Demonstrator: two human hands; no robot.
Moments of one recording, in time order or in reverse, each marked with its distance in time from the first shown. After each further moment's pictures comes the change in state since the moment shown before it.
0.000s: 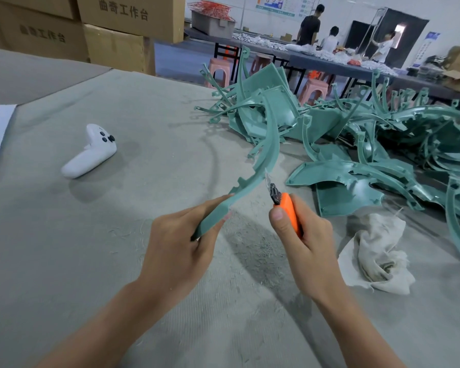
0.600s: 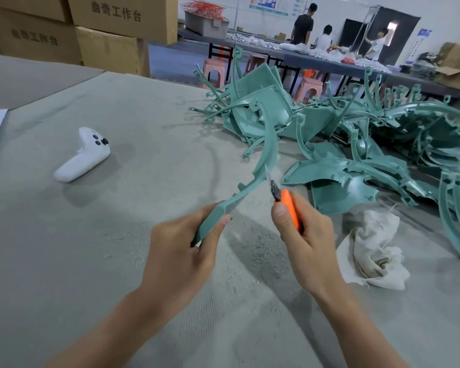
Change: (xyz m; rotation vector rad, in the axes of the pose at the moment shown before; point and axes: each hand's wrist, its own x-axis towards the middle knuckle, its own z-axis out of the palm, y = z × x) left_hand -0.004 0.009 0.005 -0.084 0.031 -0.098; right_hand 0.001 0.001 -0.004 0.034 0.042 0.005
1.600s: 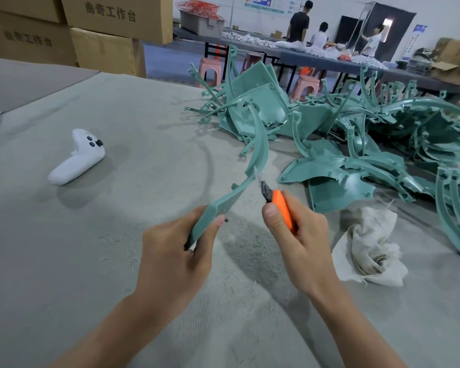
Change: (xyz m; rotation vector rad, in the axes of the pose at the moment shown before) left_hand 0.001 0.003 -0.002 -0.005 0.029 0.042; right_hand -0.001 0.000 0.003 -0.040 0.009 -0.034
